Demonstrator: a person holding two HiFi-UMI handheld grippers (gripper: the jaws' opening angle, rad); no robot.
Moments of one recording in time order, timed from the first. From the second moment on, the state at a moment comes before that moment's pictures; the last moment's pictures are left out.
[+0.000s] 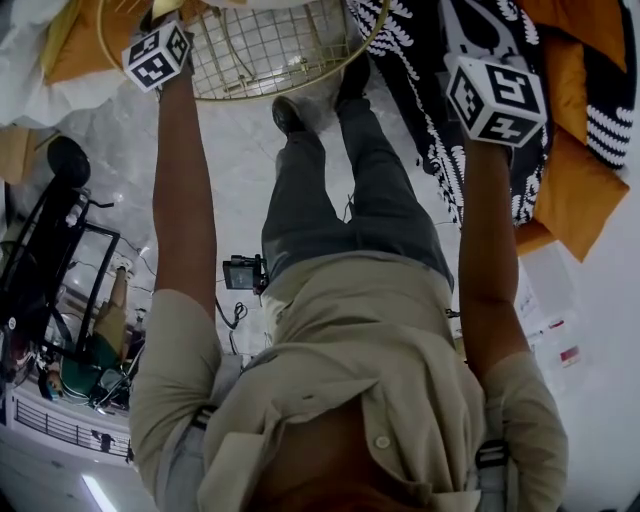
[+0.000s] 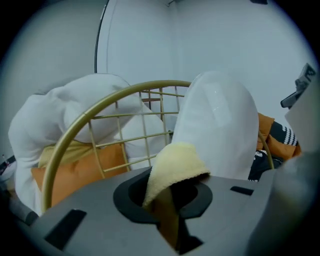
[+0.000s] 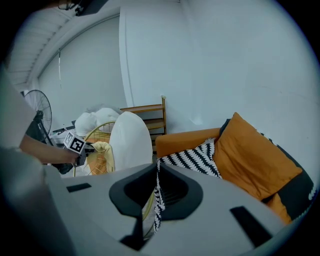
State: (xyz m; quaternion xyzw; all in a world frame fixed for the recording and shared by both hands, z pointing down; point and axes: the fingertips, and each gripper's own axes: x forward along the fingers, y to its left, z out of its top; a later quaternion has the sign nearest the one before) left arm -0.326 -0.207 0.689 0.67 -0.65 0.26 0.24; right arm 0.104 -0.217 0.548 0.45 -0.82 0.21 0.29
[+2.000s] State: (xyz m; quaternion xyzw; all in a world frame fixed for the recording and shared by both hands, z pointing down) left arm -0.306 -0.206 0.672 0.73 -0.58 0.28 0.23; right arm 0.072 -0.211 0.517 0.46 -0.82 0.21 0.28
